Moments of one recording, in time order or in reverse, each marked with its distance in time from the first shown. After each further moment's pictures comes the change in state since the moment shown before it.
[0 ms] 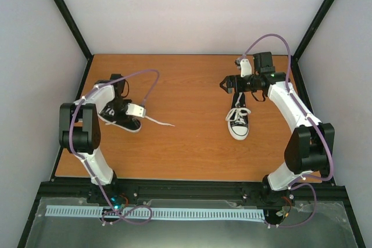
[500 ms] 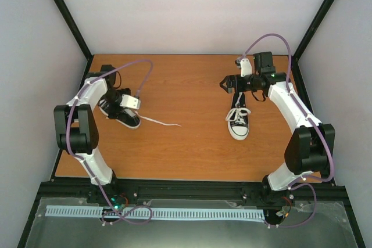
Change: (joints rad) left arm 0.079 -0.050 0.108 -0.111 0.076 0.079; right arm 0.000 -0.006 0.000 0.006 0.002 -0.007
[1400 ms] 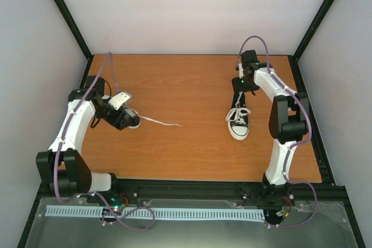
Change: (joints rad) left arm 0.030 -0.411 -0.238 -0.016 0.070 -1.103; right arm 0.001 0.425 0.269 -0.165 0.534 -0.065
